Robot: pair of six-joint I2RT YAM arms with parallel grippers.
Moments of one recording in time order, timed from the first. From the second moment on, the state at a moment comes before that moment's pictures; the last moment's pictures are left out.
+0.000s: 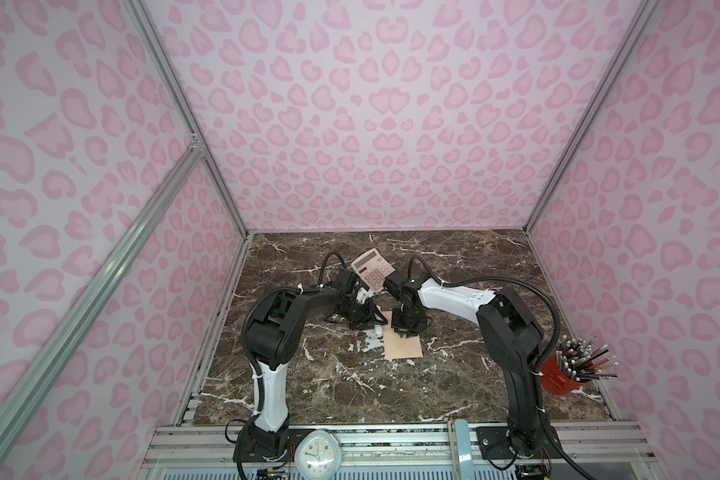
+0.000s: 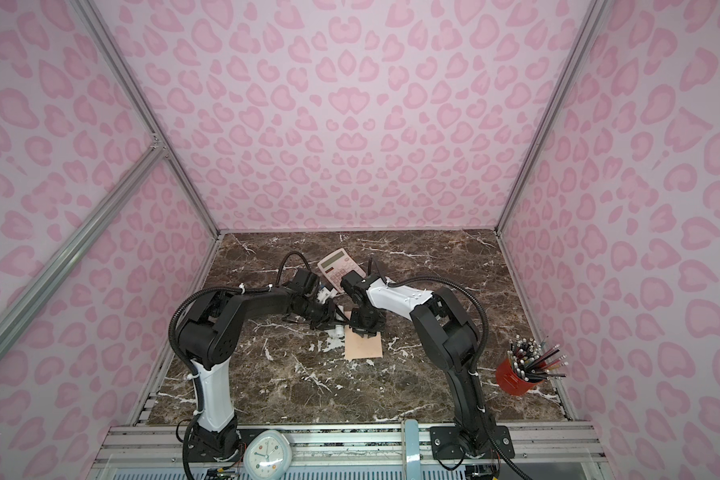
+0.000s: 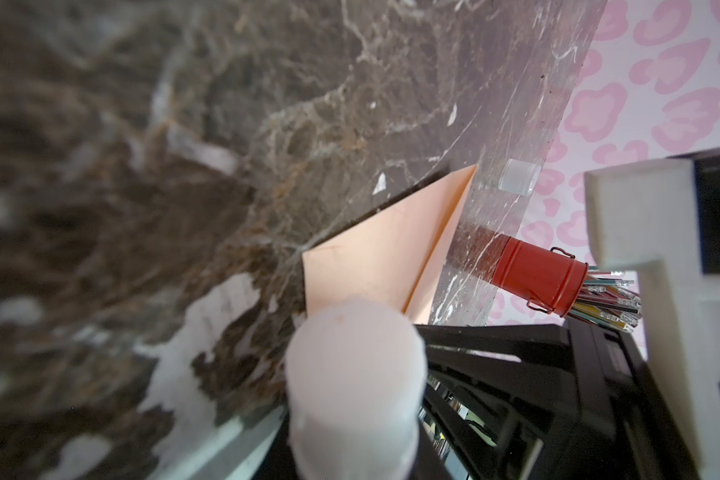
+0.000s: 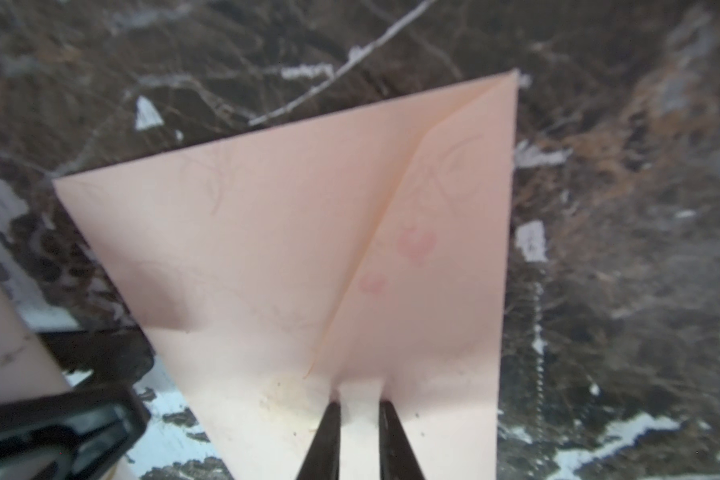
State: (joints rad) left arm -0.43 2.01 1.13 -0.29 0.81 -0.63; right arm 0.71 2.10 1.48 -0.95 -0.11 0.85
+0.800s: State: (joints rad) left arm -0.43 2.00 1.11 -0.29 0.81 -0.63; right arm 0.70 2.11 1.50 -0.96 -0.12 0.87
